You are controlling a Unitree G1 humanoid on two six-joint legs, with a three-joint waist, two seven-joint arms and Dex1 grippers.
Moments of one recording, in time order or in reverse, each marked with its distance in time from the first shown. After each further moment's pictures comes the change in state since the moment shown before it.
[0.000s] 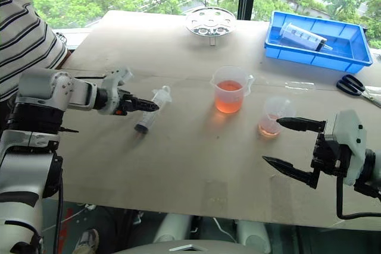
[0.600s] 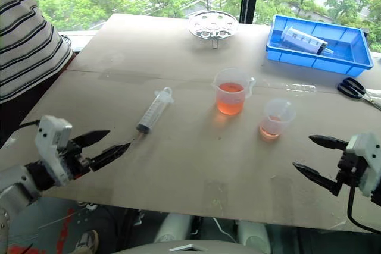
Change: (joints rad) left arm 1.278 -0.235 0.738 -0.994 -0.059 -0.624 -0.136; right arm 0.200 0.060 -0.081 0.392 -0.198 -0.279 0.217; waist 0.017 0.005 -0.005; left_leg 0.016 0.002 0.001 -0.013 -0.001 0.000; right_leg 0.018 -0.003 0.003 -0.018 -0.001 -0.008
